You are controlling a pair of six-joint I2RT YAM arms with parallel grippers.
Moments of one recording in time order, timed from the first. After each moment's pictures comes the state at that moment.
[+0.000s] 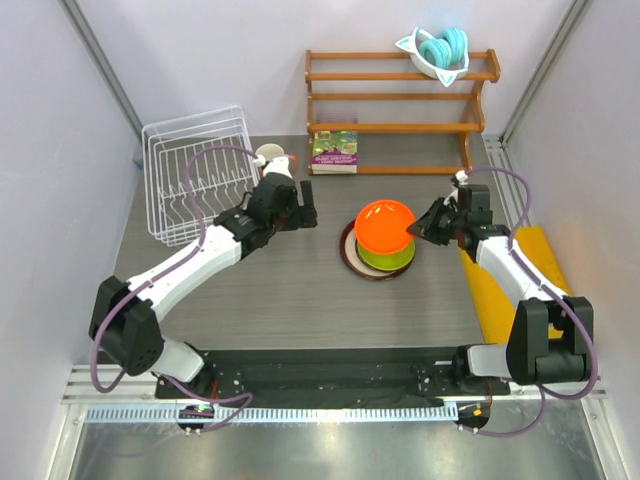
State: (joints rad) left arm -0.65 1.48 1.18 -0.33 -0.20 -0.55; right arm 0.07 1.32 0.83 -0.23 -0.37 0.55
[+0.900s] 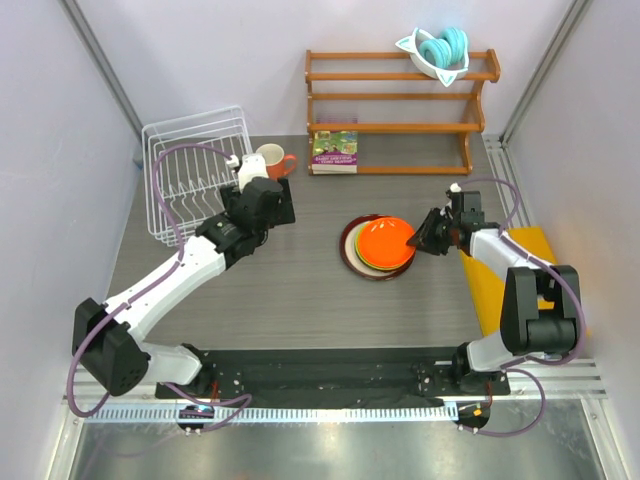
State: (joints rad) left arm -0.65 1.33 1.15 -0.43 -0.60 -0.49; right arm 0.02 1.48 0.82 -0.25 -0.34 0.52
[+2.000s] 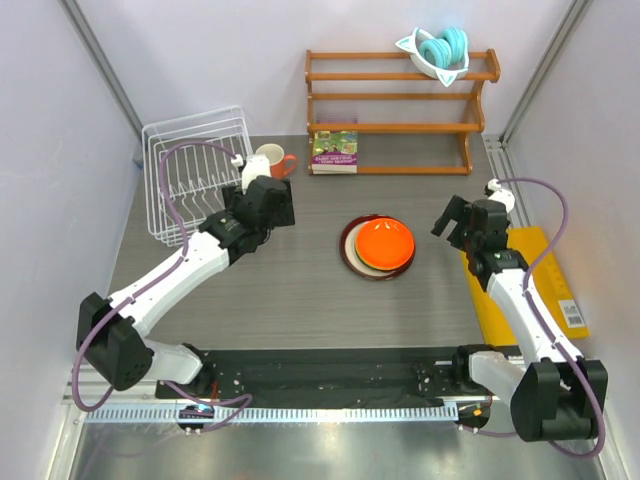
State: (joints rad) left arm -0.65 1.36 1.18 -0.49 -0.60 -0.48; right arm 0.02 1.04 0.72 -0.26 0.14 0.44
